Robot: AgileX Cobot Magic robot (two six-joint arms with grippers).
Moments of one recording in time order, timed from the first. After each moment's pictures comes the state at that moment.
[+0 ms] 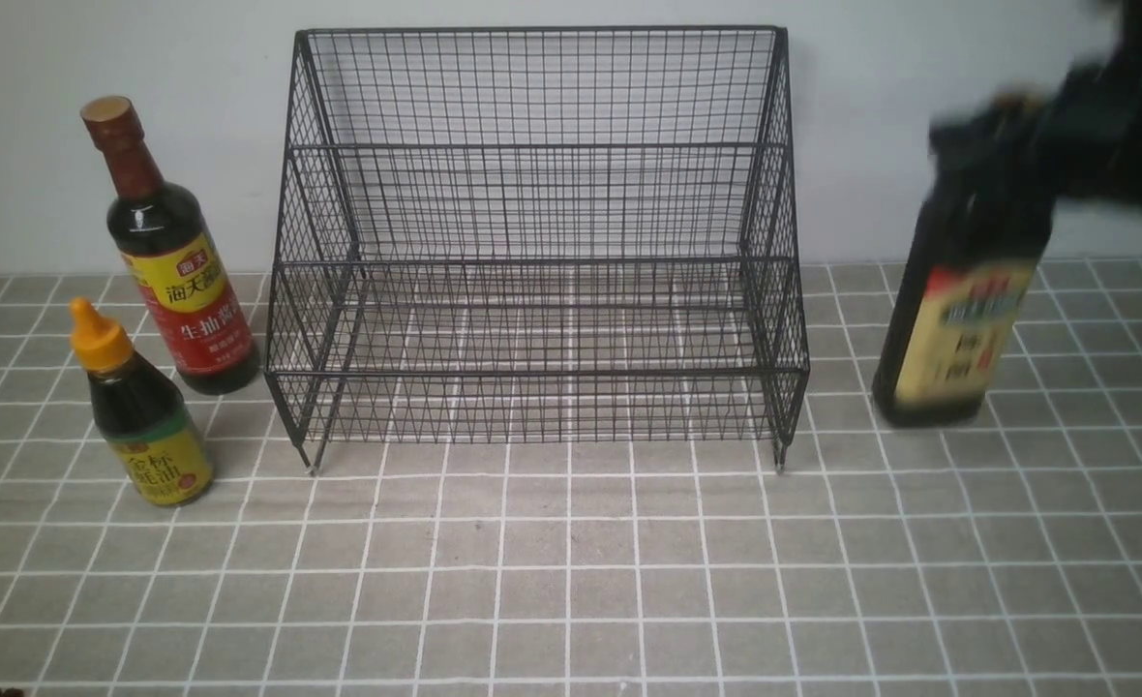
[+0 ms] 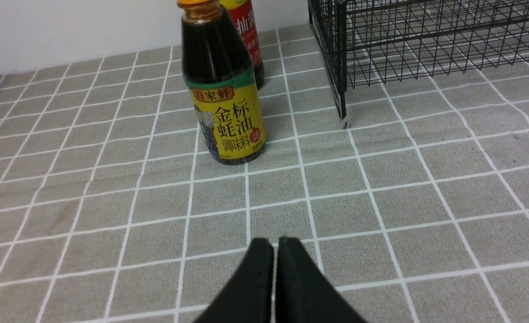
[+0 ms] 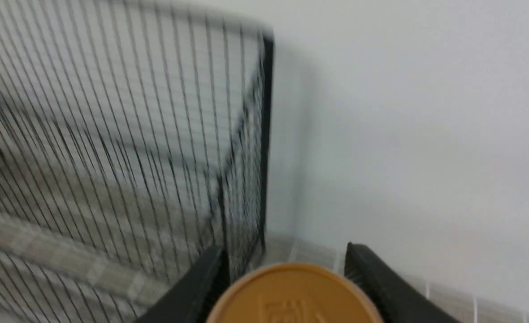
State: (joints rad) right arm 0.17 1.38 -1.16 0.86 0.30 -0.90; left arm -0.02 -0.01 0.03 0.01 0.38 0.12
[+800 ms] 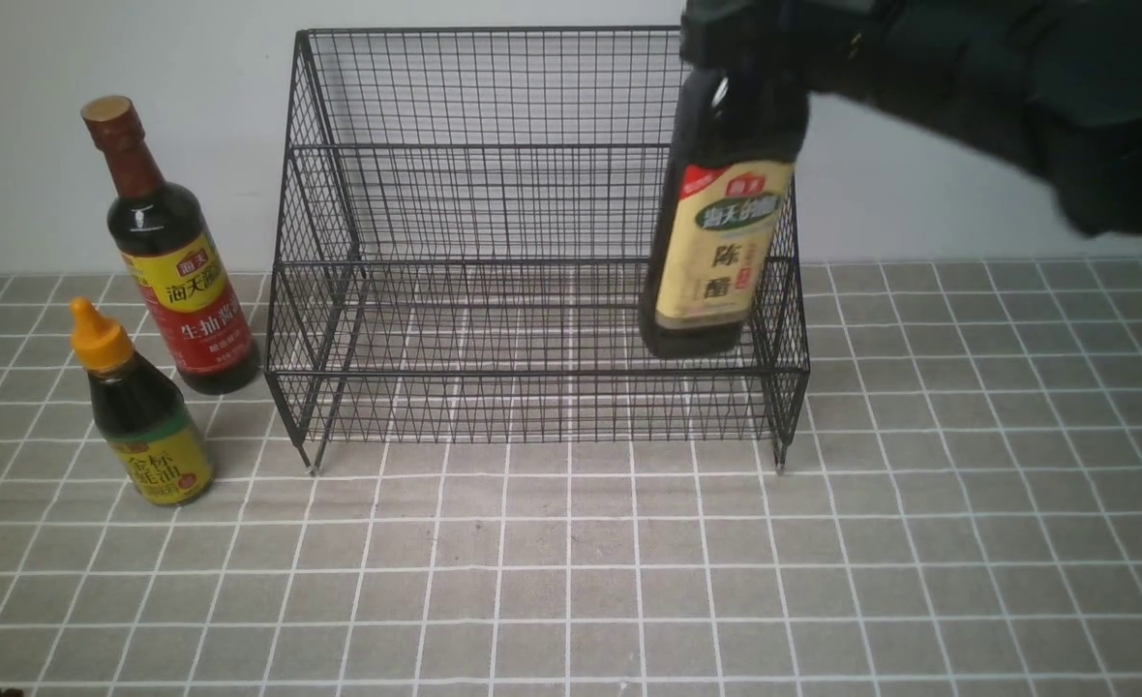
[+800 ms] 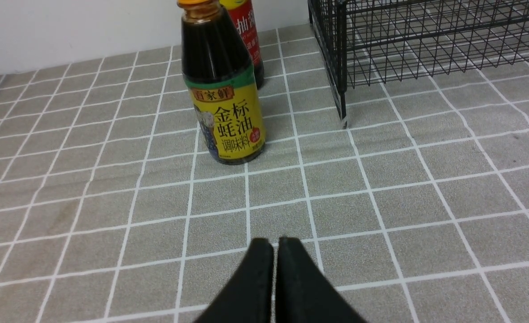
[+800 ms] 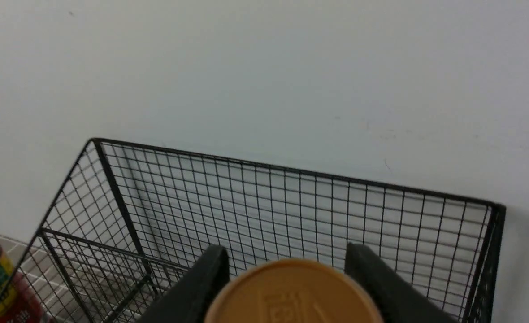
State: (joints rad) right arm 0.50 1.62 -1.34 1.07 0.02 -0.90; left arm -0.02 -0.01 0.03 0.01 0.38 0.12
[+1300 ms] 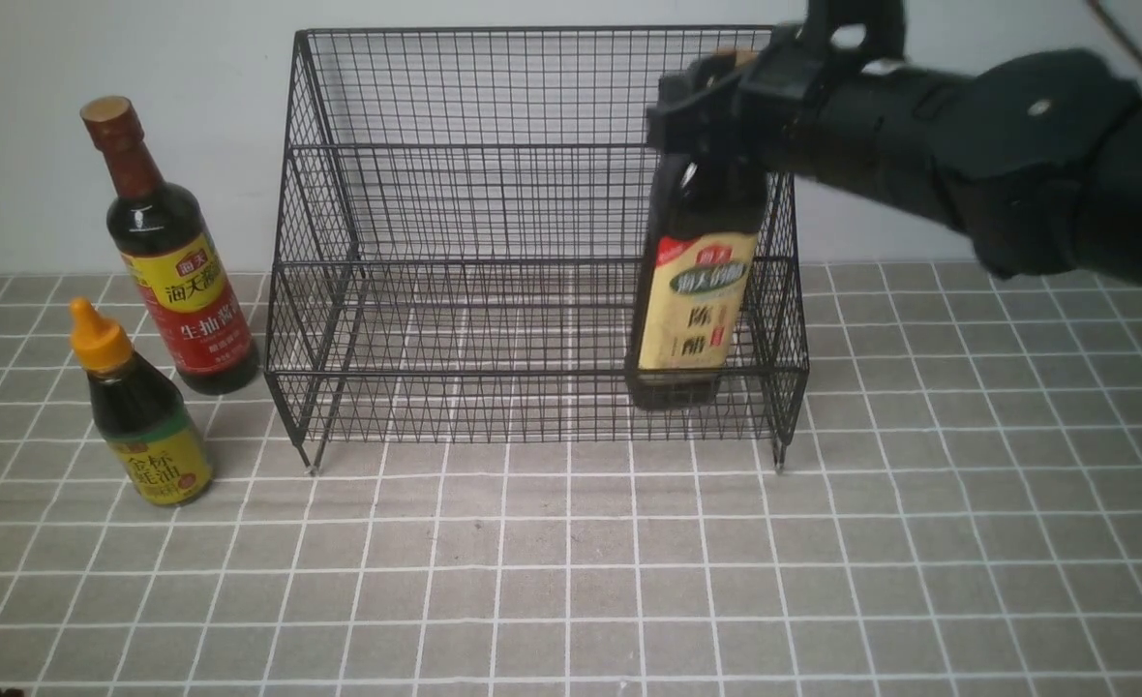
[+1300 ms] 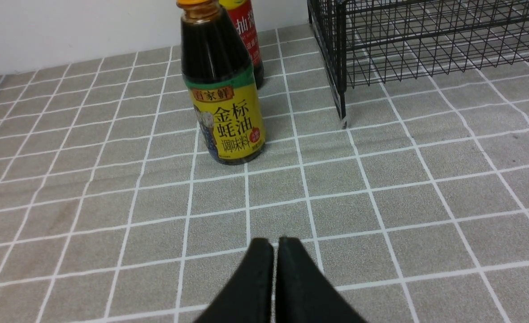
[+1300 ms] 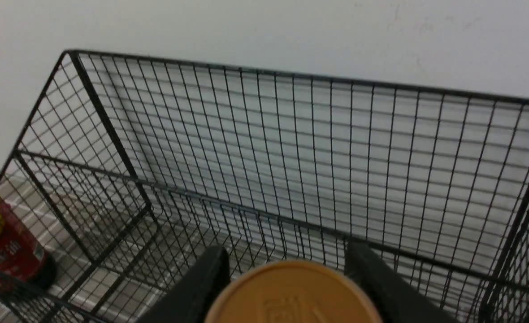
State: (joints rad) right arm 0.50 1.72 -1.34 1.08 0.07 -0.91; left arm -0.02 -0.01 0.03 0.01 0.38 0.12
